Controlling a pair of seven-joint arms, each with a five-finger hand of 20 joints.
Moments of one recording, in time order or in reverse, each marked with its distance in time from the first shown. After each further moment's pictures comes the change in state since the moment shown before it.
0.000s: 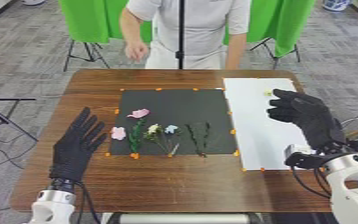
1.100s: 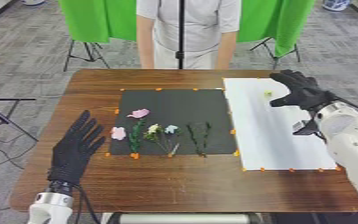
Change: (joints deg) left arm 1.4 0.9 -0.4 -0.5 0.0 0.7 -0.6; right arm 32.2 19.7 -22.1 25.5 -62.0 -9.0 3.8
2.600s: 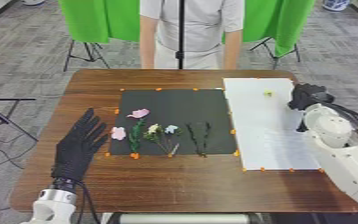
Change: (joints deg) left arm -1.5 0.1 1.0 0.5 0.0 -0.1 -0.3; right arm 16.9 -3.1 -19.2 23.3 -13.3 11.5 13.7
